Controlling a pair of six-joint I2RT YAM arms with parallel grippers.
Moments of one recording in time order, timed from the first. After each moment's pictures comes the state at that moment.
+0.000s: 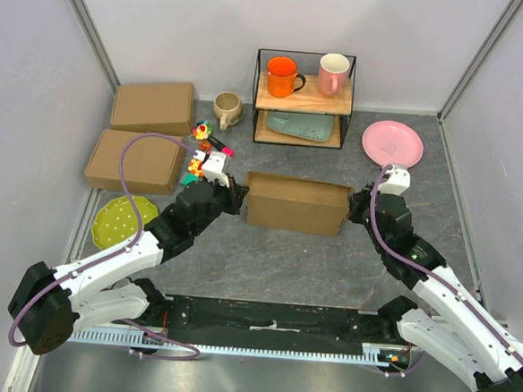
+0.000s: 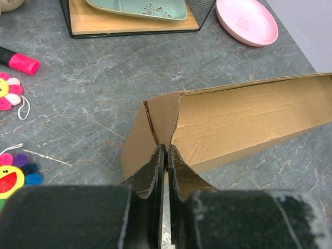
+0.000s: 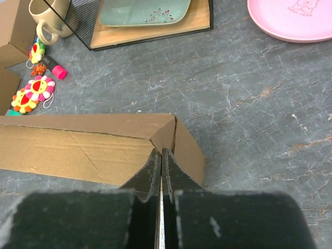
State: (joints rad) left arm -0.74 1.03 0.60 0.20 -0.22 -0.38; right arm 0.57 0.79 0.66 -0.24 0.39 0.48
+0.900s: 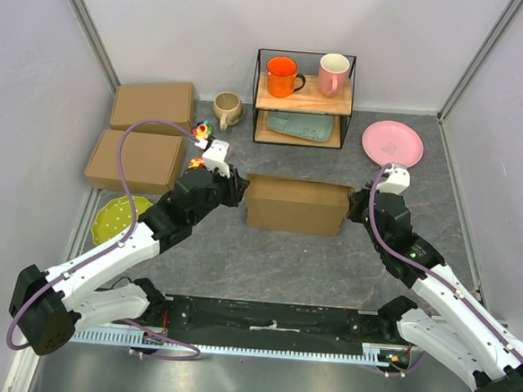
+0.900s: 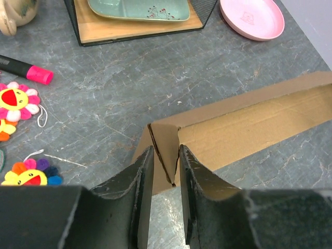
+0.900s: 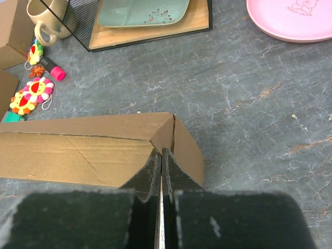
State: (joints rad) left arm -0.71 1.02 0.74 0.00 -0.19 -0.33; right arm 0.57 0.81 0.66 -0.23 0.39 0.49
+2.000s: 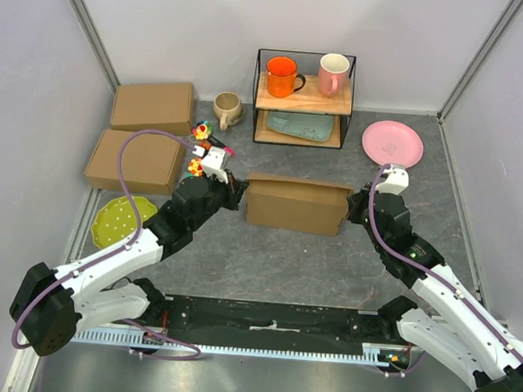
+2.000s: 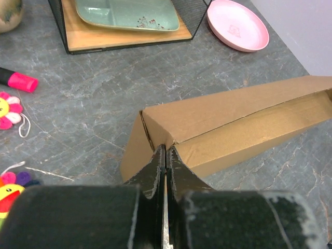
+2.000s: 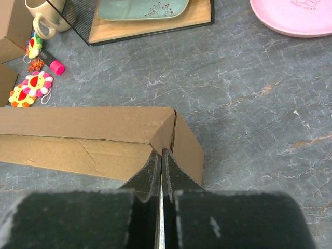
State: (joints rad) left arm -0.69 1.04 0.63 0.22 -0.14 -0.33; right arm 0.57 0.81 0.66 -0.24 0.38 0.49
